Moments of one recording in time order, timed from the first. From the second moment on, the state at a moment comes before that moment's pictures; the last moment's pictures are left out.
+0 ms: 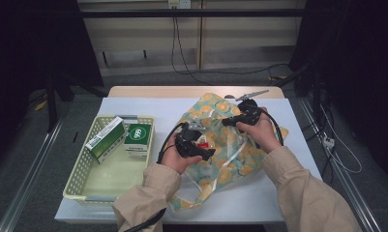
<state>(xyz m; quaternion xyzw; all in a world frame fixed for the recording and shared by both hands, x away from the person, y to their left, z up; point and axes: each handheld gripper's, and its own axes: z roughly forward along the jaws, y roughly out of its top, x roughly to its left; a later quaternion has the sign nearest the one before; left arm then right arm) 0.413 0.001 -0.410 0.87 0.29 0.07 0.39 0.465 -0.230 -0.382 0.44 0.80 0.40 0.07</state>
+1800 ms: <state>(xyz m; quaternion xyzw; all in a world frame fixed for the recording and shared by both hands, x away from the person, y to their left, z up) 0.447 -0.009 -0.417 0.85 0.33 0.09 0.39 0.469 -0.235 -0.389 0.45 0.80 0.40 0.06</state>
